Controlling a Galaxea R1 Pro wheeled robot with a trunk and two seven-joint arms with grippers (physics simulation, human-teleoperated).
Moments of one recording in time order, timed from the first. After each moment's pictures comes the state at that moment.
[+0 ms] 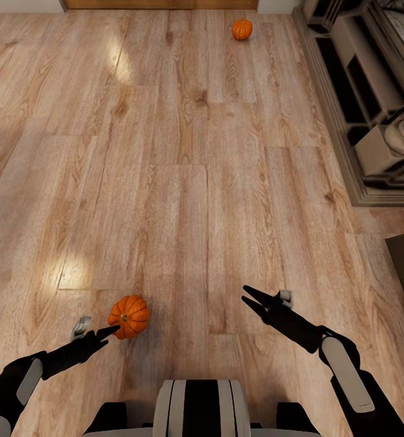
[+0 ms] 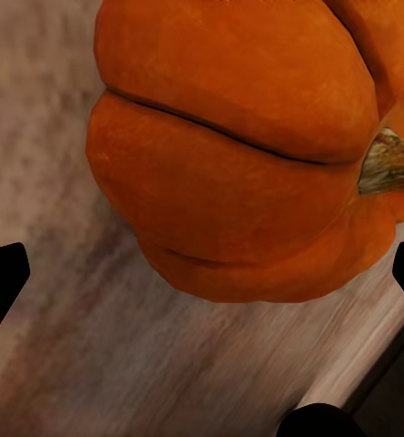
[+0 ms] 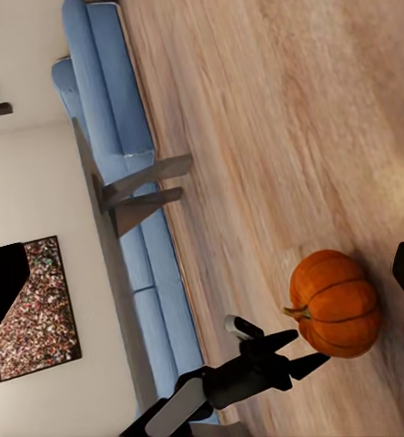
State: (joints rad) left arm -0.52 0.27 0.37 -0.64 0.31 0.67 -0.89; right arm -0.33 -0.11 -0.04 -1.36 -1.03 0.81 0.68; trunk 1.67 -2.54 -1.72
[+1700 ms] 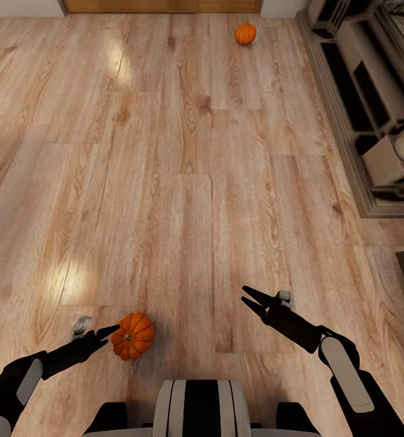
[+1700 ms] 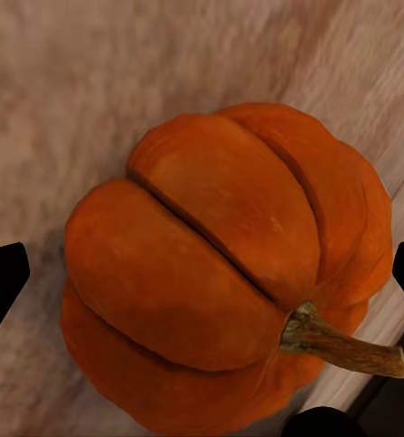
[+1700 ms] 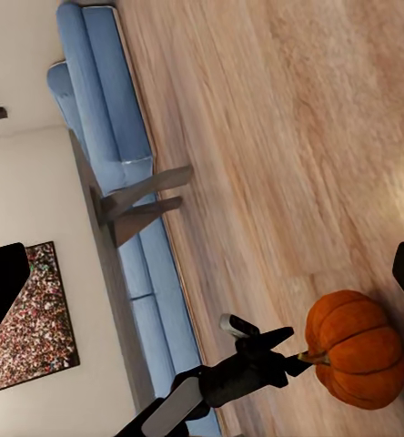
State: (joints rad) left arm -0.52 0.27 0.37 -0.64 0.31 0.65 -0.89; right arm -0.33 -0.11 -0.04 -1.37 -1.03 0.81 0.66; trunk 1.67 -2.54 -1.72
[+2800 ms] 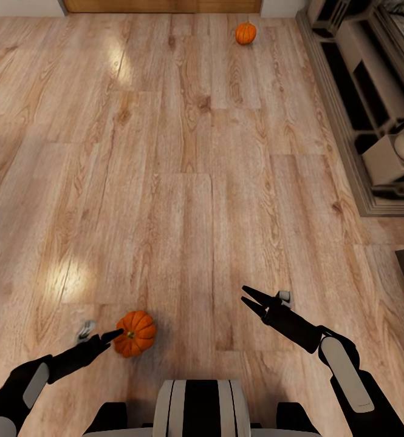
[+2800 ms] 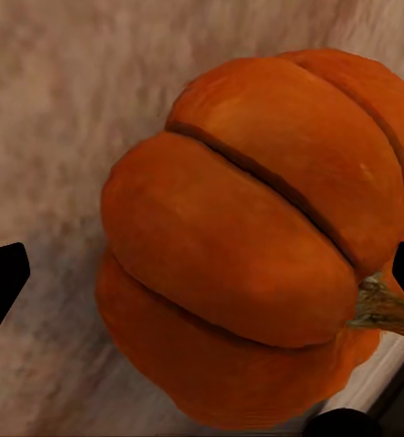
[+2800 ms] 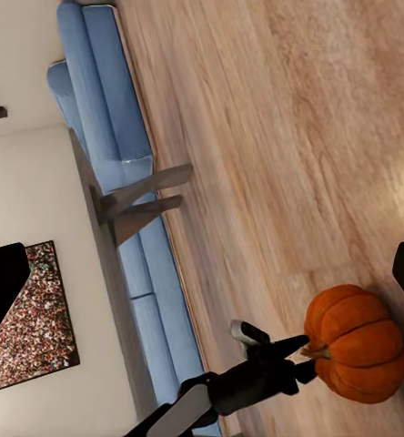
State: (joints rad) left arm -0.52 0.25 0.35 -0.59 0.32 0.58 -0.87; right arm -0.33 -0.11 -0.04 -1.37 -1.03 0.81 0.66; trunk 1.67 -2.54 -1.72
